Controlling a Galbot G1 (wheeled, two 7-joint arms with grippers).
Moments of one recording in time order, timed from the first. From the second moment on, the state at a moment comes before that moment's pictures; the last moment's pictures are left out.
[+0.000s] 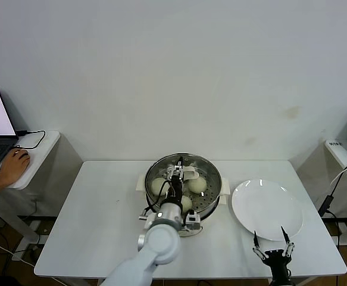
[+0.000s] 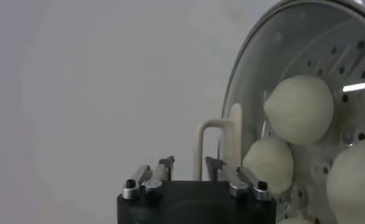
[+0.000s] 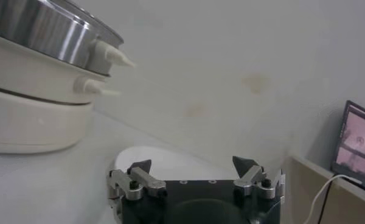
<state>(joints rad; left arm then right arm) 0.90 -1.35 0.18 -1.83 1.31 0.58 0.24 -1.60 1.56 0.81 1.72 -0.31 0.43 -0.03</state>
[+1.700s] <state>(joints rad) 1.80 -1.28 -0.47 -2.08 -0.12 -0.24 -0.20 -1.82 1.48 0.75 1.93 -0.17 0.39 -0.14</state>
